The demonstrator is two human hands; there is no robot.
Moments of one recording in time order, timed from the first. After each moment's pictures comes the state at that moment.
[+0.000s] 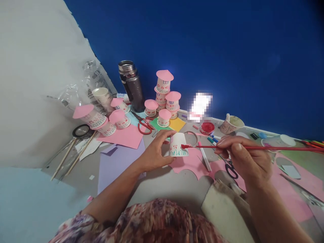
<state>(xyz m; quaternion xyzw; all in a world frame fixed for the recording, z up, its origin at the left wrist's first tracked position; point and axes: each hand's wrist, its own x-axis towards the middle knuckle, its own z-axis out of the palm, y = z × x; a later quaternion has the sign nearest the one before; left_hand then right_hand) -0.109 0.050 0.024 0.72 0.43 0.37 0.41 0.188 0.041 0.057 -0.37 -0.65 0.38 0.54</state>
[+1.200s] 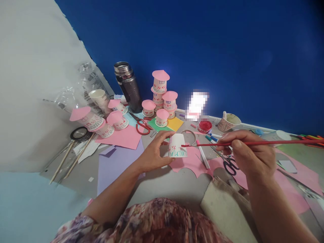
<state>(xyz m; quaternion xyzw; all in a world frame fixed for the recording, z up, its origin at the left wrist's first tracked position) -0.108 0.049 0.023 0.72 0.42 0.36 0.43 0.193 0.040 0.069 -0.40 -0.65 0.35 0.55</state>
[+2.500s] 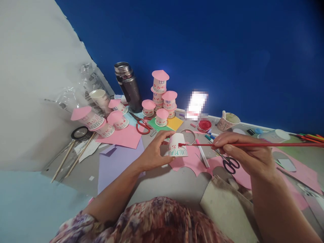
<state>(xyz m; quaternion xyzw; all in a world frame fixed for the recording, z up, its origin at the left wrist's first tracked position) -0.107 0.049 0.023 0.71 0.42 0.36 0.43 0.197 0.045 0.090 -0.34 -0.75 0.34 0.46</state>
